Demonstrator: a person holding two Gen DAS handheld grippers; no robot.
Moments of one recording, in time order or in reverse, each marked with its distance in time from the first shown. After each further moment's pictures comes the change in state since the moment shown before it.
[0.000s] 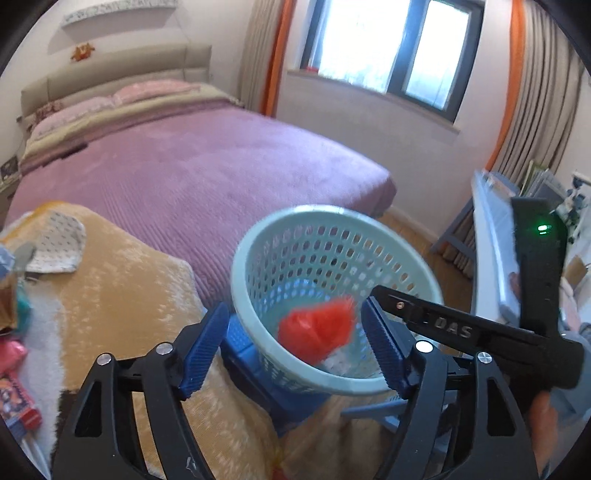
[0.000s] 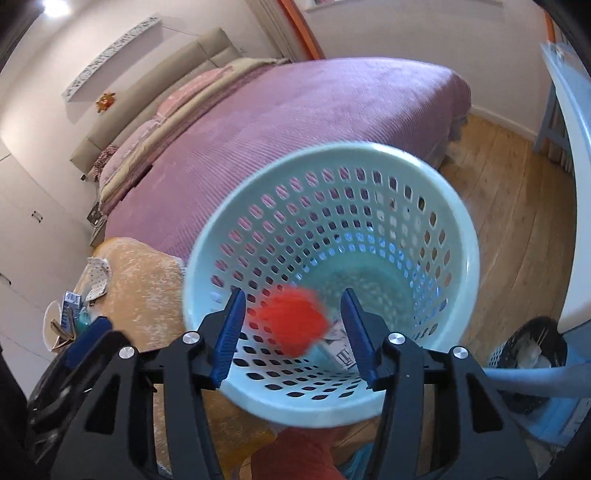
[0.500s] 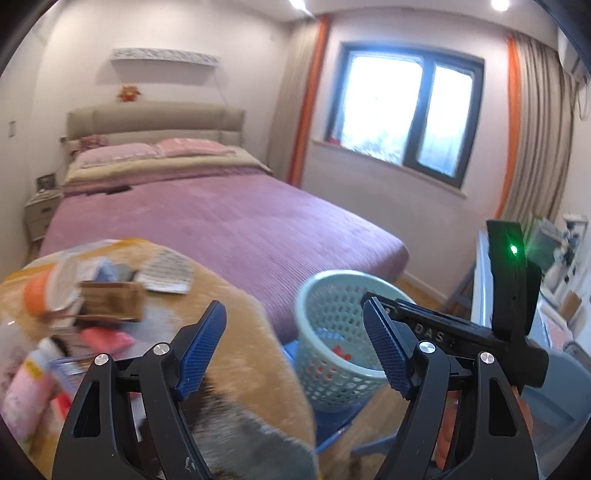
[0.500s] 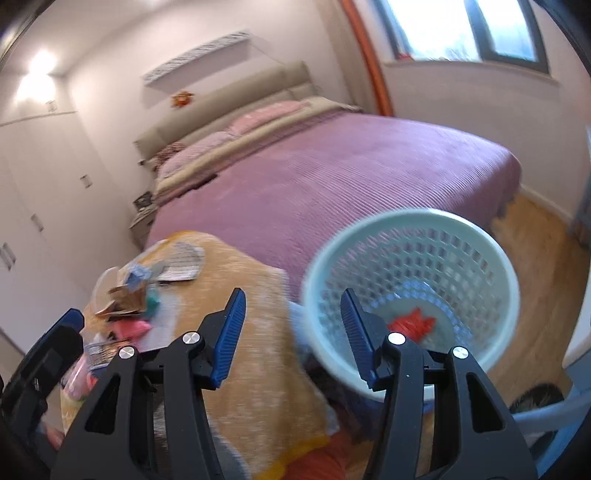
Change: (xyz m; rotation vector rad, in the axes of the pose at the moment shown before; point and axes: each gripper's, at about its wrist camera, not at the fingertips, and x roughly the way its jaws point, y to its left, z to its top) left arm -0.146 0.039 -0.020 -0.071 -0.273 0.090; right arm -0.065 0.105 -0.037 -0.263 -0.174 0.150
